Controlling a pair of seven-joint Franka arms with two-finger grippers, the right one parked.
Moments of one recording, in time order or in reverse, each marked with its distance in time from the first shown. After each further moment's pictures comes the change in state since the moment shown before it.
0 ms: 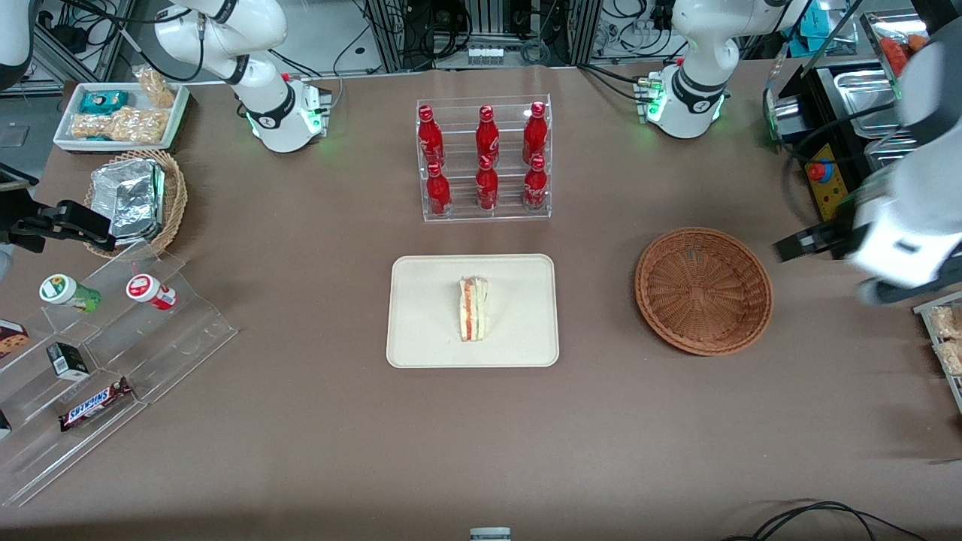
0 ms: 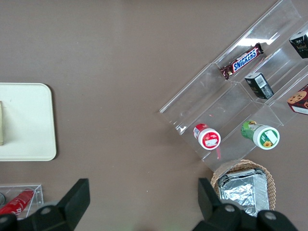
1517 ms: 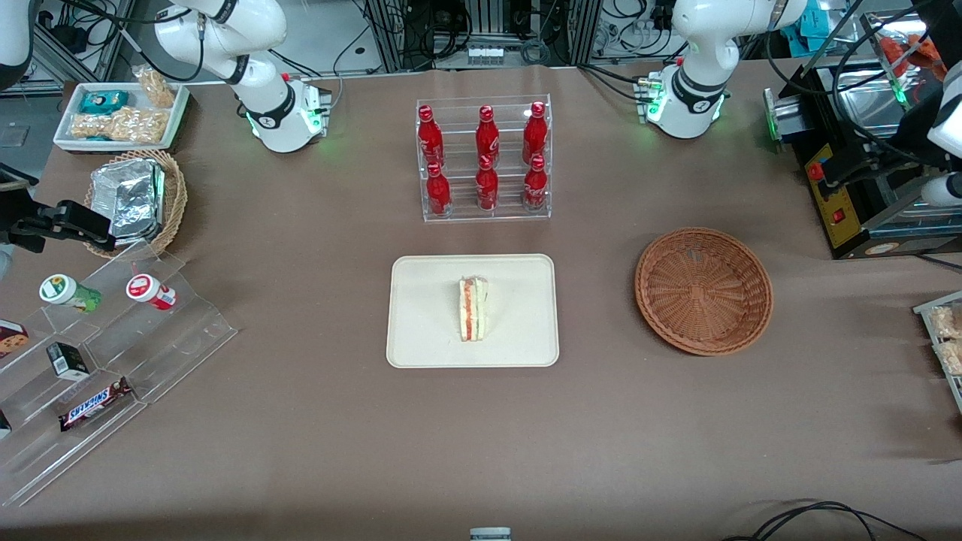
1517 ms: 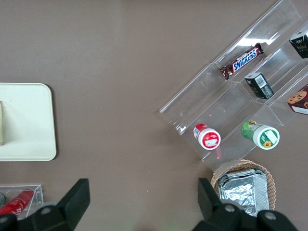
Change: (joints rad) arm 0.003 -0.221 0.079 -0.150 -0.114 0.091 0.277
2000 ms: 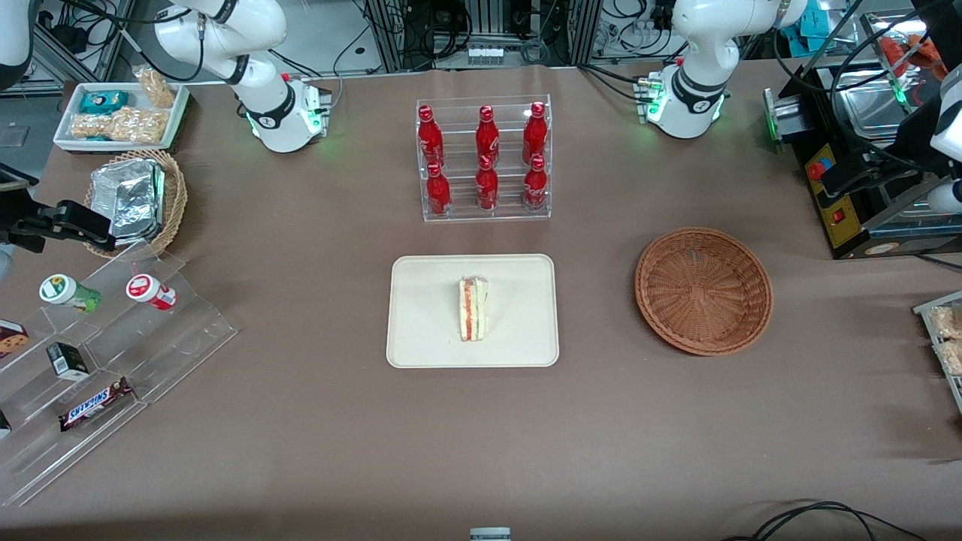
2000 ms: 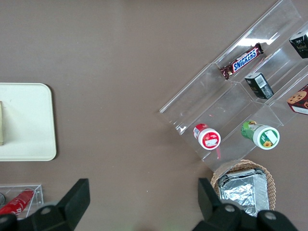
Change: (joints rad) arm -0.008 0.000 0.000 -0.003 -0.002 0.030 -0.059
